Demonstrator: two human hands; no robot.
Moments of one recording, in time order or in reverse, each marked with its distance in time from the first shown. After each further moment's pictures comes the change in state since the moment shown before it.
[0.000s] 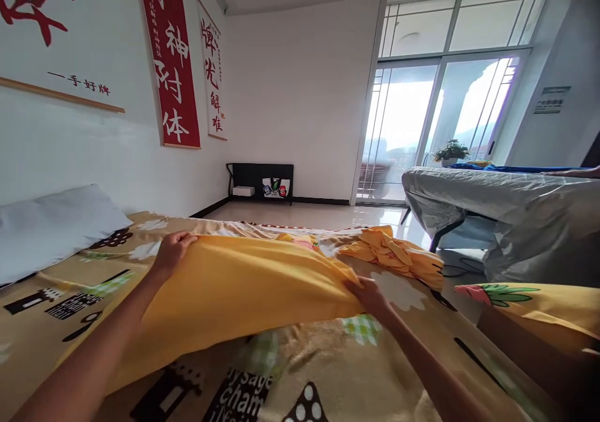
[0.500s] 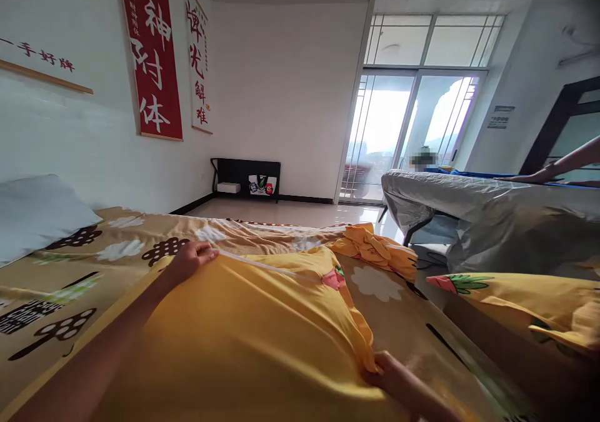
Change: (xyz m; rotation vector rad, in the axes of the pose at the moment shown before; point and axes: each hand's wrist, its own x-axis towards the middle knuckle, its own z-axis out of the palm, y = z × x) left_hand -0.013 0.012 0.042 0.038 -0.310 0.132; right_hand -0.131 0.015 -0.051 -0.015 -0.107 0.275
